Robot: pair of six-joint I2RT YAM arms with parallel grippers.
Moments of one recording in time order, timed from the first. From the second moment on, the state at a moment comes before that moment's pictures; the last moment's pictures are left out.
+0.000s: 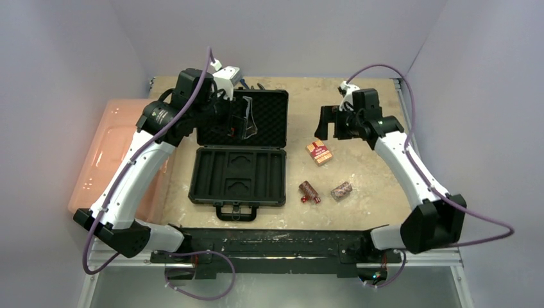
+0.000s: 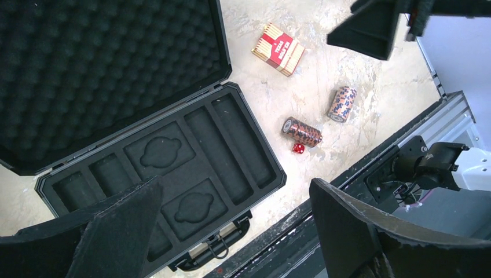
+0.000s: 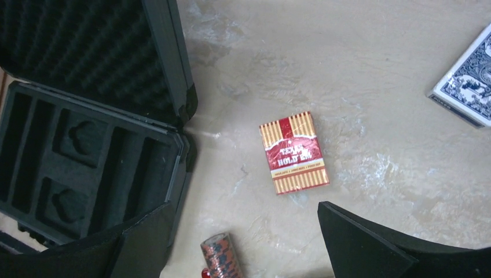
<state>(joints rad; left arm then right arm) -0.52 1.36 1.74 -1.03 0.21 -0.22 0.23 1.33 1.22 -0.64 -0.21 0.19</state>
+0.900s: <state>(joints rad) -0.52 1.33 1.70 -1.03 0.18 -0.20 0.37 1.82 1.37 -0.72 0.11 0.13</state>
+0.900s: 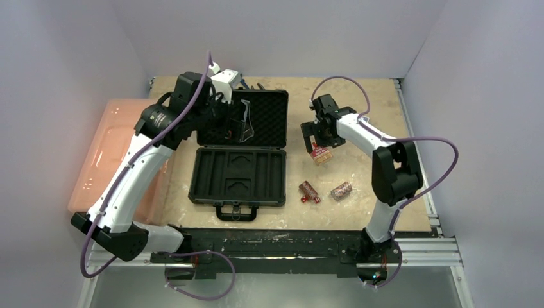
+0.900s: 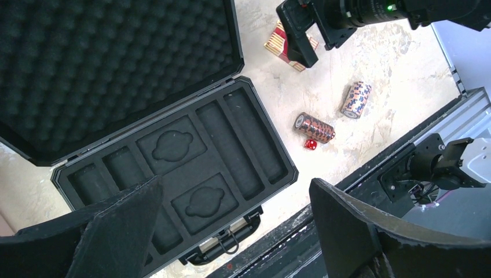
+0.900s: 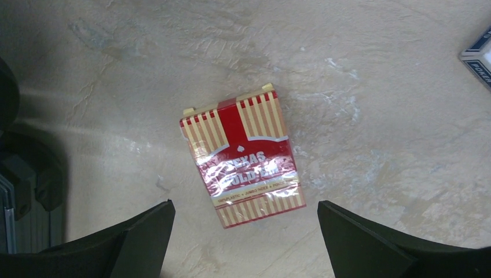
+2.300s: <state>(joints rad) -0.52 1.30 1.69 -1.03 0.18 -0.20 0.38 1.98 1.42 -0.70 0.16 0.26</state>
